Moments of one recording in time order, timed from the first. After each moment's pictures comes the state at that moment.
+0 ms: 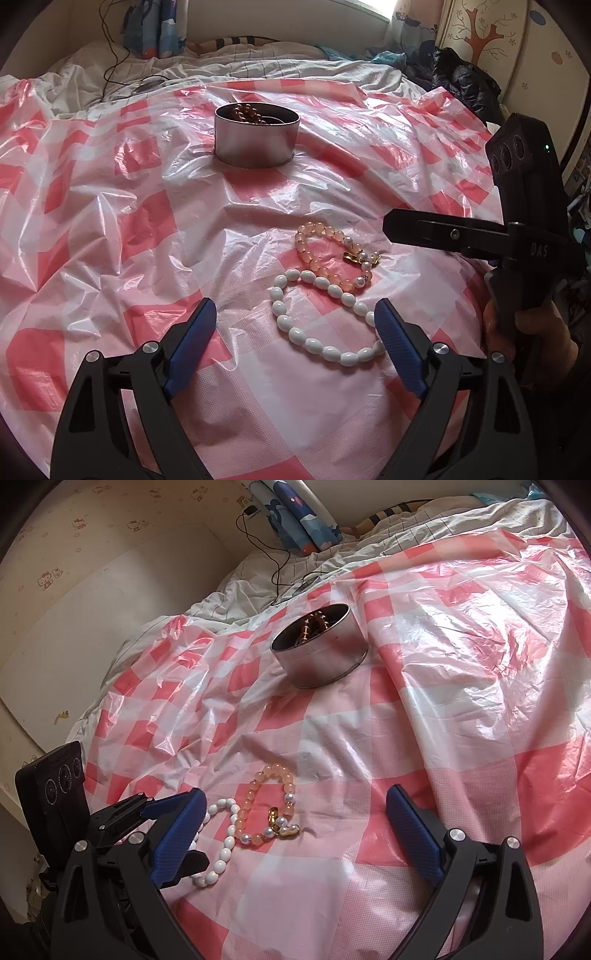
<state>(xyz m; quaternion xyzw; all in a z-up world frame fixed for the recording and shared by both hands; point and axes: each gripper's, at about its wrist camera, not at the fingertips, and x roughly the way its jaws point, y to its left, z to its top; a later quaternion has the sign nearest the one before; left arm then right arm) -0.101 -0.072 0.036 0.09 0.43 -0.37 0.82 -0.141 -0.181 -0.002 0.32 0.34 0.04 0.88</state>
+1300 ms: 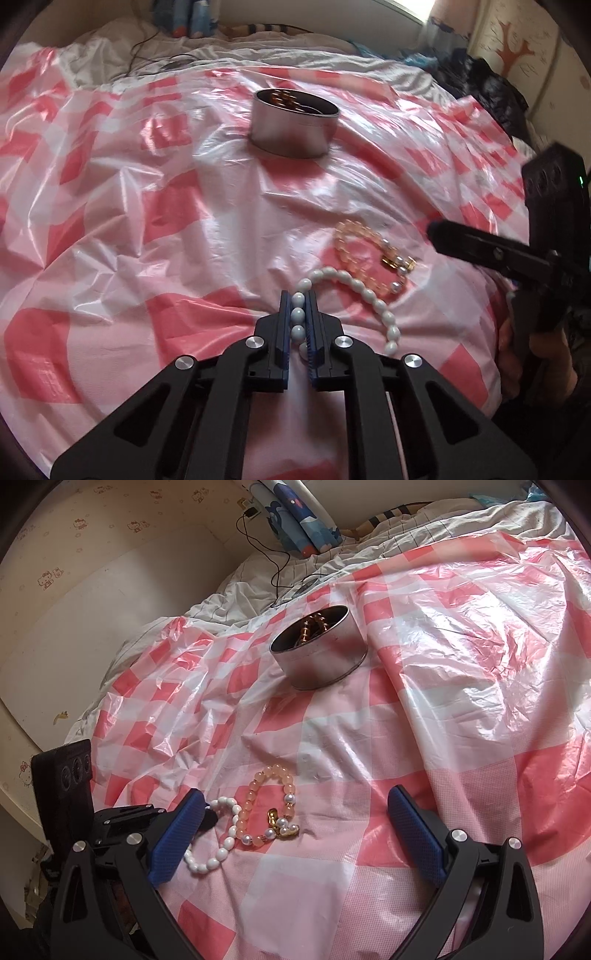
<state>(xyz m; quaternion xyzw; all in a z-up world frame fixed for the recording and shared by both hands) -0.080 -0.060 0.028 0.06 0.46 -0.32 0.83 -0.140 -0.181 -0.002 0.31 0.34 0.04 0.89</state>
